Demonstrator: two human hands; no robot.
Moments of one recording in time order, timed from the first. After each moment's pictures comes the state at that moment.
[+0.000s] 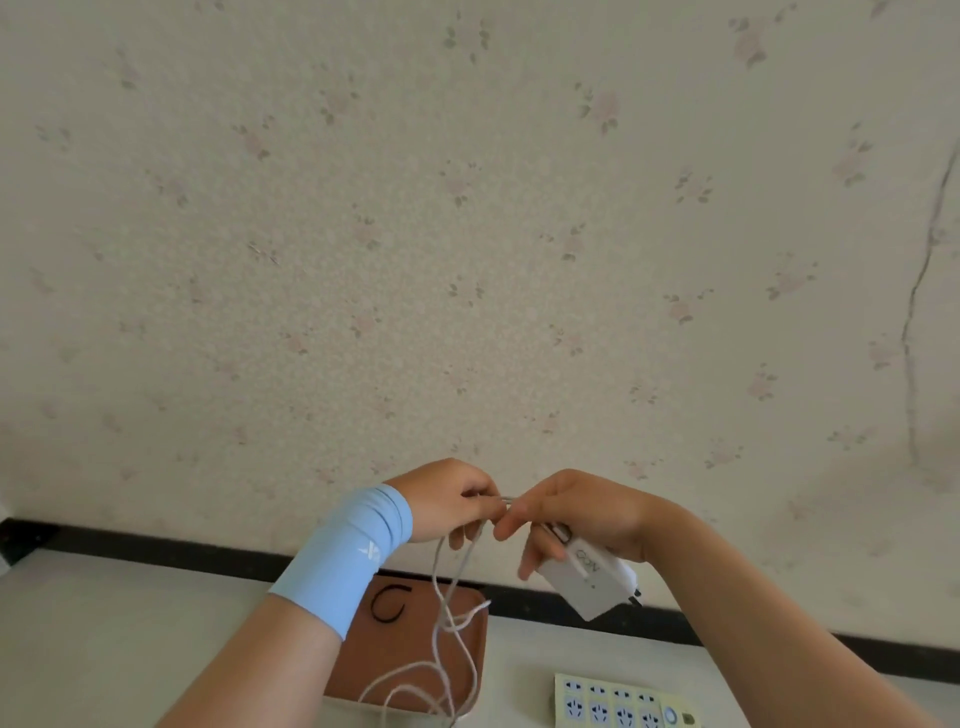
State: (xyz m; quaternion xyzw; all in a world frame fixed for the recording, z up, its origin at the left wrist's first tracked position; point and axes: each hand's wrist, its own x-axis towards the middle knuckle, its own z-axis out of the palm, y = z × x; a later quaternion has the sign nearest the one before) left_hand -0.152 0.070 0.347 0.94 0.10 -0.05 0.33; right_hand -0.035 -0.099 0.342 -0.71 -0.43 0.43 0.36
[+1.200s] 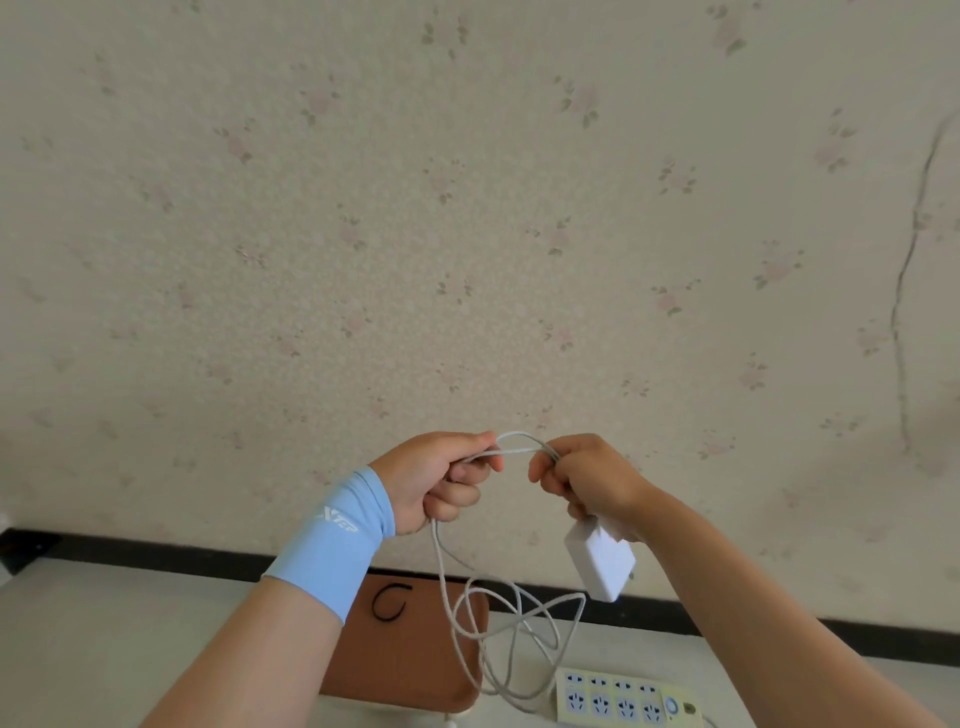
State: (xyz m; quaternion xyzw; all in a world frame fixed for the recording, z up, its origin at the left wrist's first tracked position) left_hand -0.146 0.068 0.362 0.65 0.16 -0.04 0.74; right_hand -0.020 -0.095 0.337 -0.76 -0.29 0.28 0.51
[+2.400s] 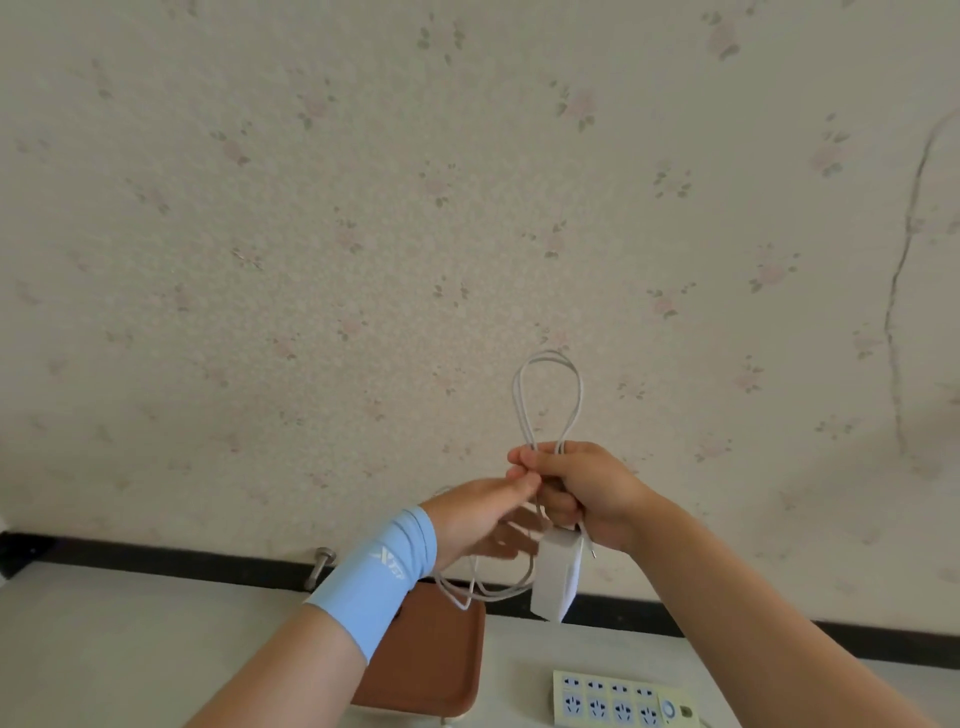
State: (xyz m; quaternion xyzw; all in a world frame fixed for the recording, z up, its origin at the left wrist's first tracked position) left_hand -0.130 0.033 0.321 0.76 0.14 -0.08 0.63; right_hand -0.023 -0.094 0.333 -0.61 -0.23 0.41 0.64
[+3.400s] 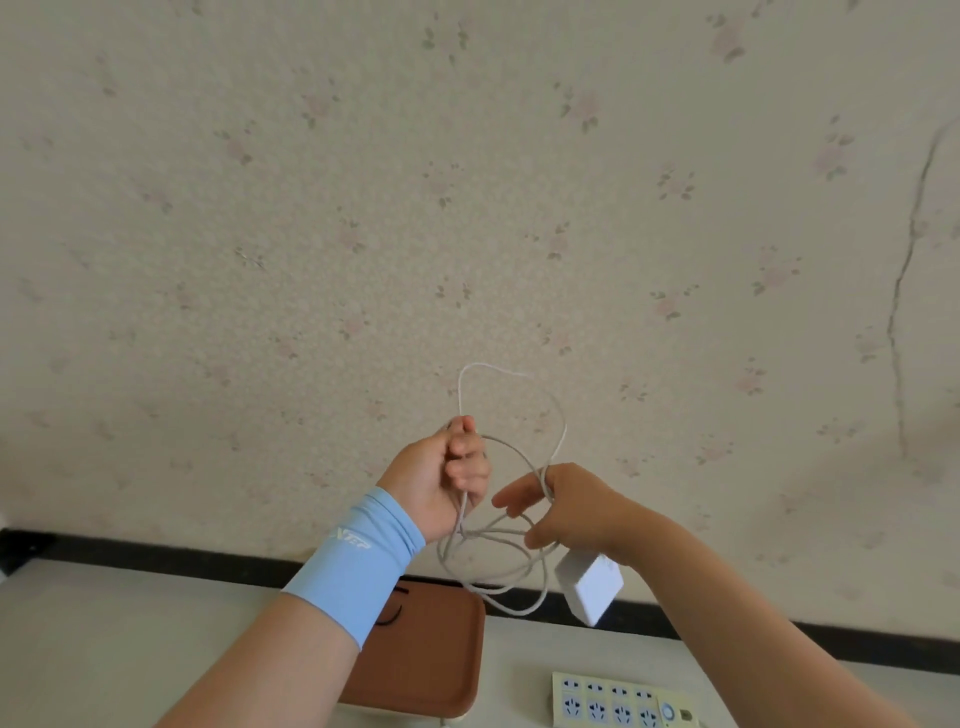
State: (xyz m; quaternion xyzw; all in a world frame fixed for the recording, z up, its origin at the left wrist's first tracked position) left_hand -0.128 0.062 0.341 0.28 0.13 0.06 0.95; right_hand -0.031 -0.096 0.329 -0.81 -0.39 0.26 0.34
